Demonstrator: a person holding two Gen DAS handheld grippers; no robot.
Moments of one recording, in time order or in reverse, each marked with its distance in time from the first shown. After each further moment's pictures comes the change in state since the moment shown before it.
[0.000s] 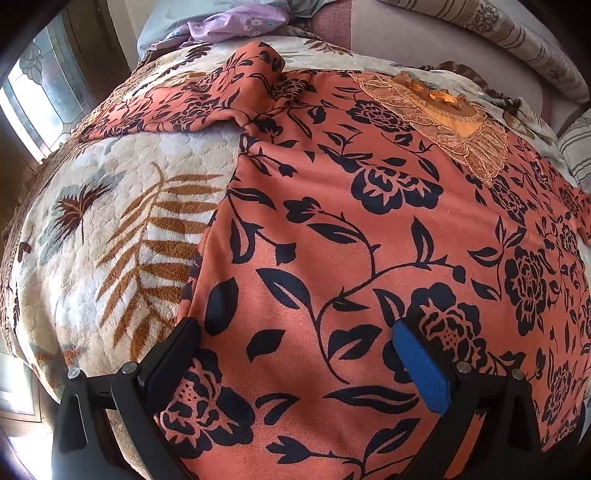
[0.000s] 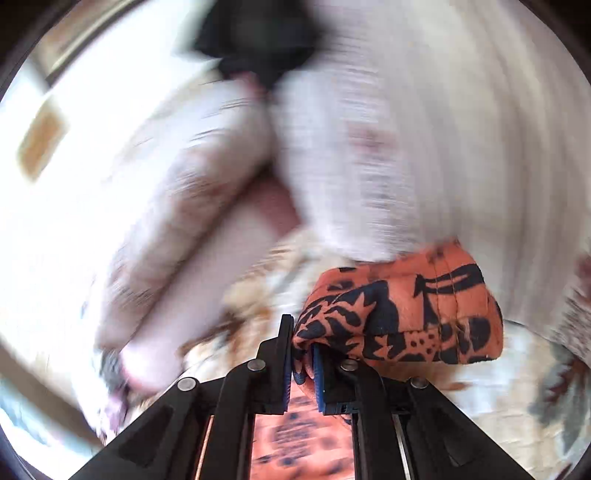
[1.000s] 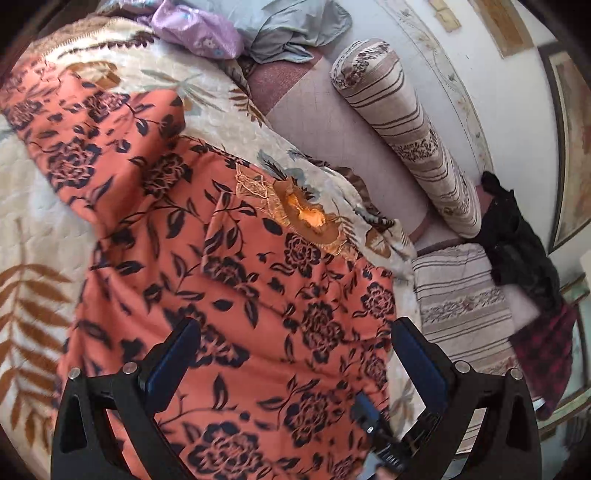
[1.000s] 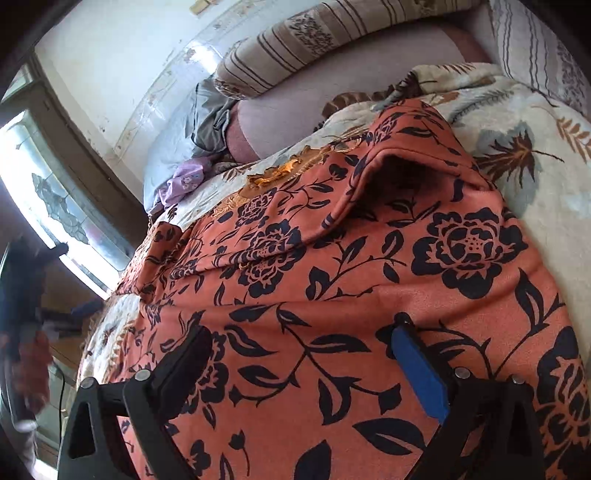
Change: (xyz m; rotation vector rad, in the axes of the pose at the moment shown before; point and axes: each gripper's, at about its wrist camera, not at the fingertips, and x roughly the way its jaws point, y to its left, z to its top) left arm -0.013 0.012 0.124 -0.330 -0.061 -0.757; right arm 0.026 0.071 -0.293 -0.287 0.420 0.247
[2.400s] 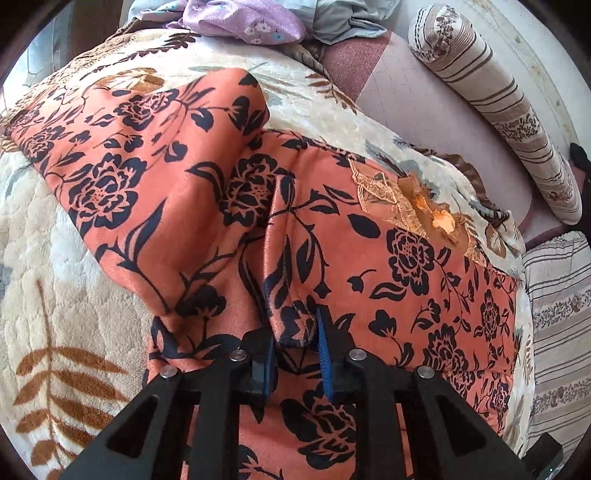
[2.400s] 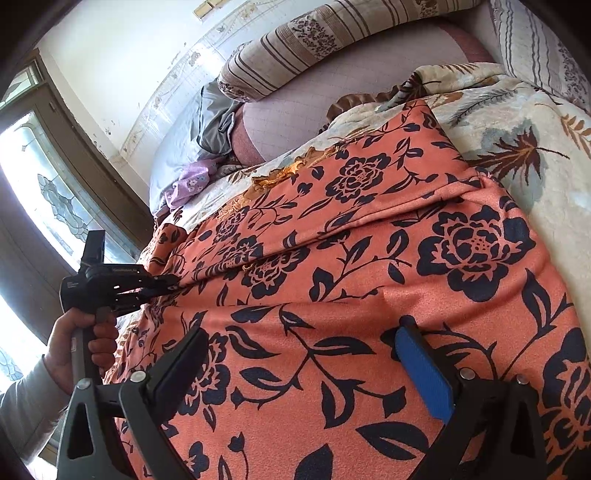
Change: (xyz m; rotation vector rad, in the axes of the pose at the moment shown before) left arm 0.054 0.050 0.022 0.111 -0.033 0.429; right arm 0.004 -0.004 -0.001 0.018 -0.024 0.054
